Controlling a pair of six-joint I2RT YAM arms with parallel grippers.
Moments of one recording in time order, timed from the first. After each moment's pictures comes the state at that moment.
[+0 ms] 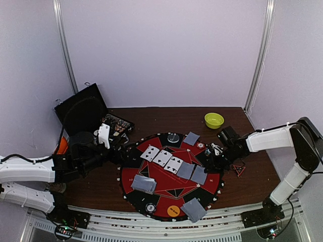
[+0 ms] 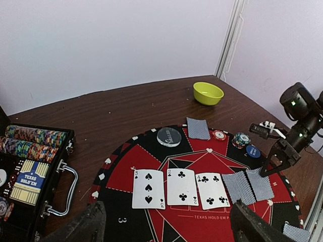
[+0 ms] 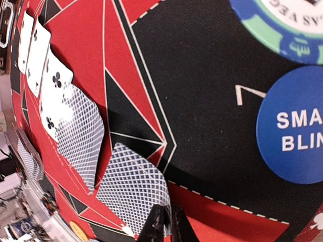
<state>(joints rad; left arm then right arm) -0.94 1.03 0.50 0.30 -0.28 -0.25 0.50 1.59 0.77 -0.36 -0.42 0.52</state>
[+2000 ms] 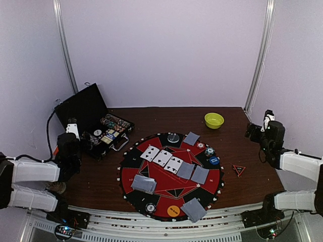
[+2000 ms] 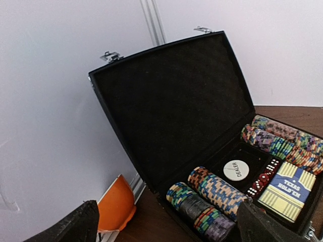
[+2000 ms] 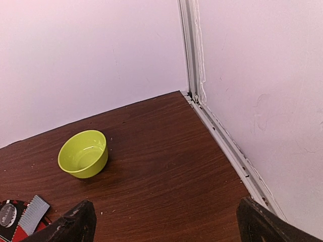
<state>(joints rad) -0.39 1.13 0.27 0.68 -0.78 0.08 0.04 1.06 0.41 0.38 0.25 0.24</state>
